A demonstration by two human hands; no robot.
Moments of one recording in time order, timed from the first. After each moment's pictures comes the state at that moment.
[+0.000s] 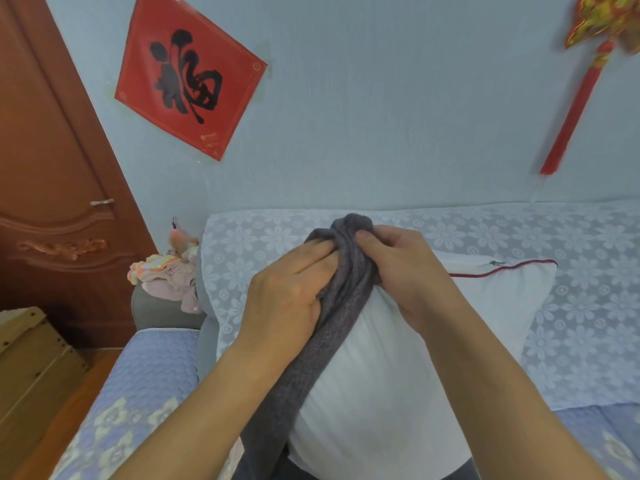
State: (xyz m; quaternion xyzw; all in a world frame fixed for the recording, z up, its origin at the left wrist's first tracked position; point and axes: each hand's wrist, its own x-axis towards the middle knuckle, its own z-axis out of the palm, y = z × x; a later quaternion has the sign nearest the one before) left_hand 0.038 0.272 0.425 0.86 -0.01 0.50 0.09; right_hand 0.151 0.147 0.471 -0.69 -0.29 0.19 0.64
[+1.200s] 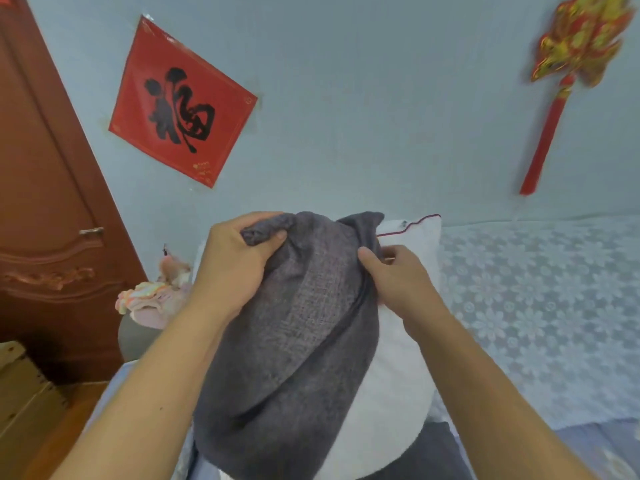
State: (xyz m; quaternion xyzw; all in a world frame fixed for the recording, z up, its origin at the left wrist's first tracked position) left_hand 0.045 0.318 0.499 0.73 0.12 0.41 0.54; right_hand 0.172 0.151 0.472 -0.80 -0.20 0.11 0.55
